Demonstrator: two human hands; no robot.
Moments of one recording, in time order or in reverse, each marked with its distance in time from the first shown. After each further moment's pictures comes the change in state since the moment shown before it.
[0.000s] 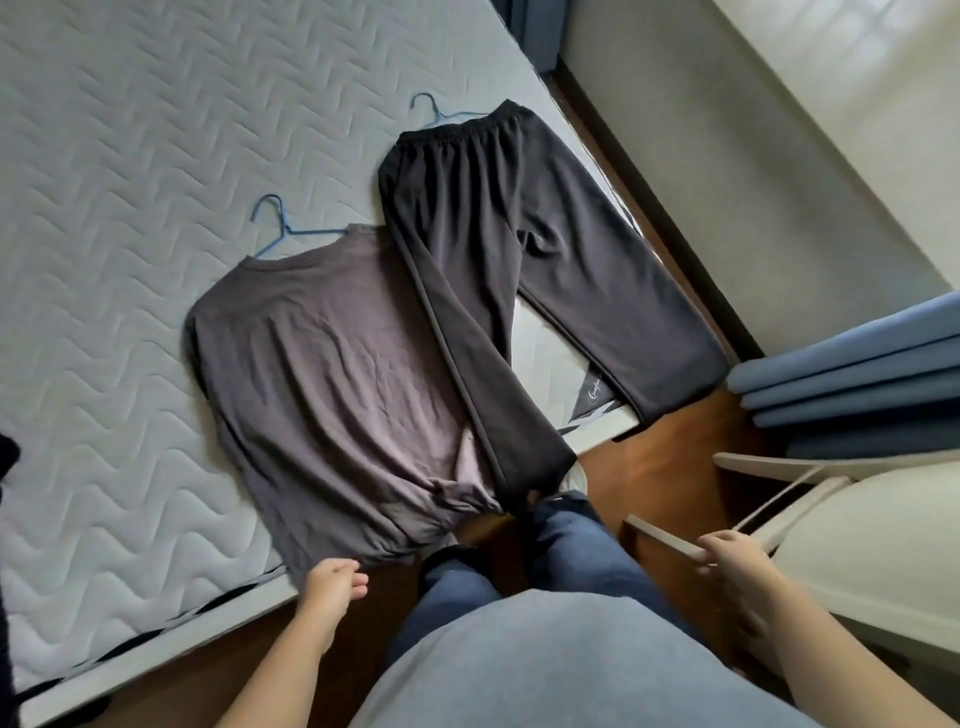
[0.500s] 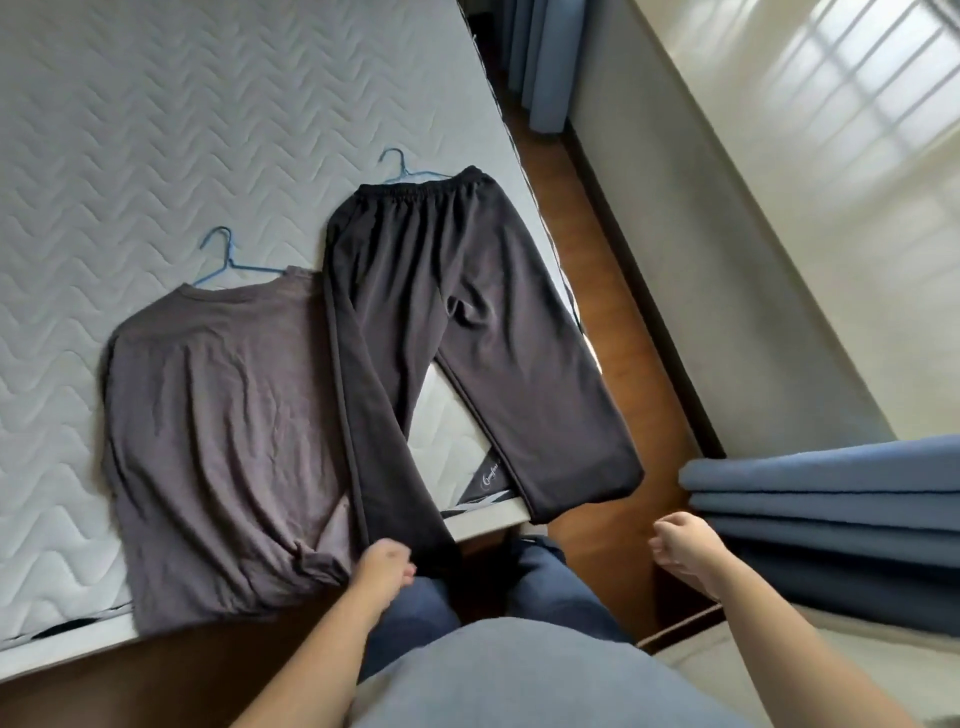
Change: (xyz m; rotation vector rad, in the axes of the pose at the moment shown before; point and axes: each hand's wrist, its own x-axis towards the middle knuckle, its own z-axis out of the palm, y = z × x) left_hand -0.091 0.154 0.245 0.109 -0.080 0.193; right_hand 0.134 -0.154 -0.161 -0.234 -0.145 -0.204
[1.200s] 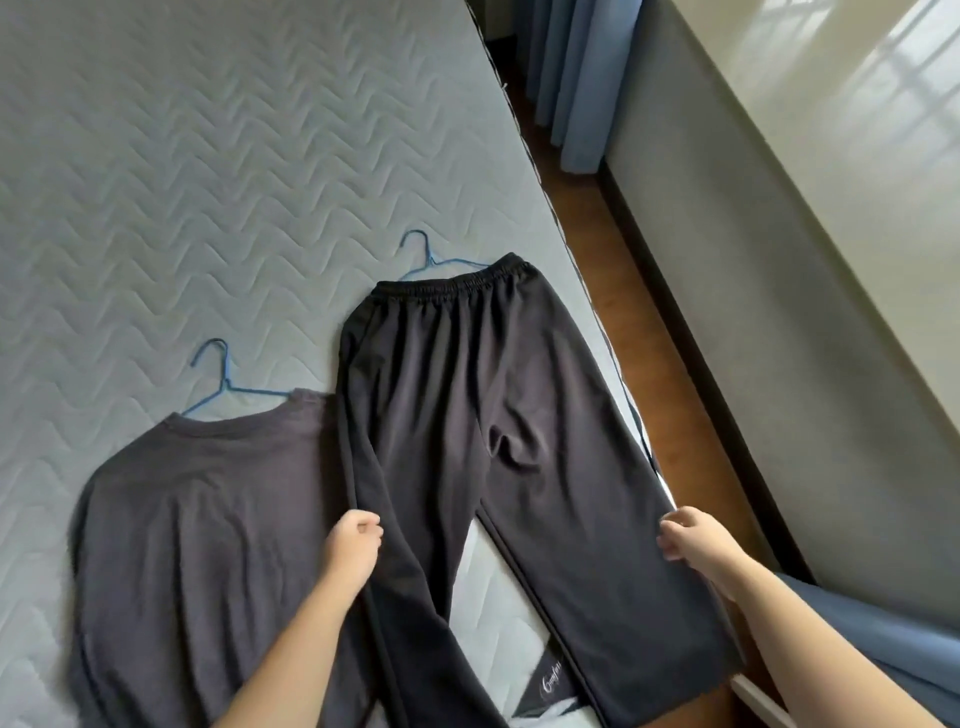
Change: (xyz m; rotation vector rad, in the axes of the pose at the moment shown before) left_hand 0.207 0.186 -0.140 -0.121 0.214 0.071; right_hand 0.107 -0.260 0.024 -0.194 -0.023 -0.171
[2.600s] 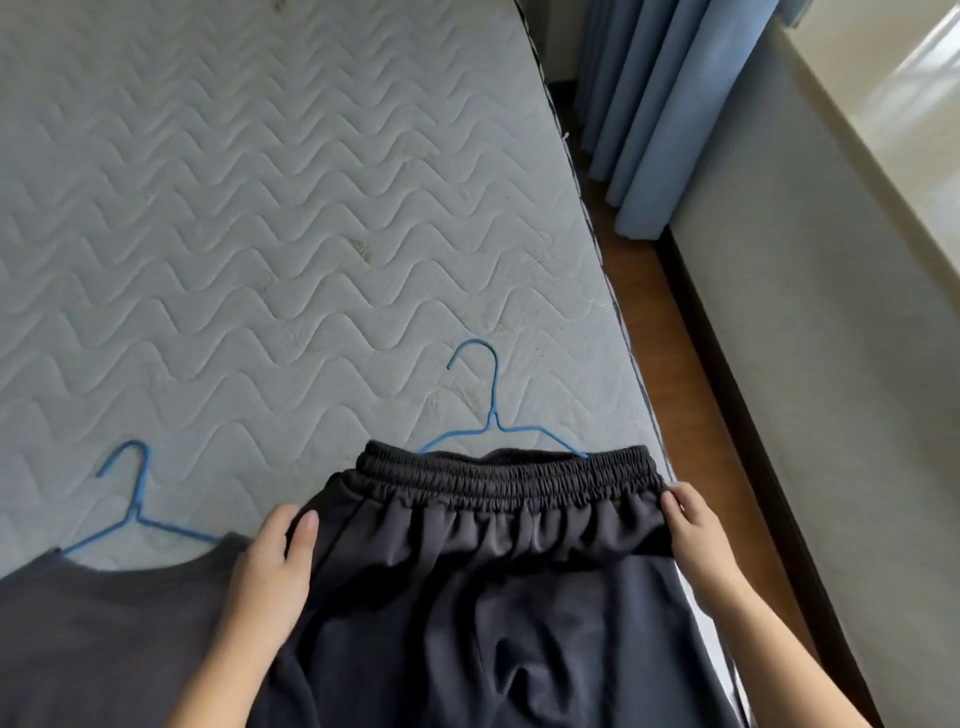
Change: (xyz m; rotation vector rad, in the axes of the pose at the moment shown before) left_hand 0.172 0.155 -0.013 0.068 0.290 0.332; right_hand 0.243 -0.202 0.000 0.271 0.223 -0.487
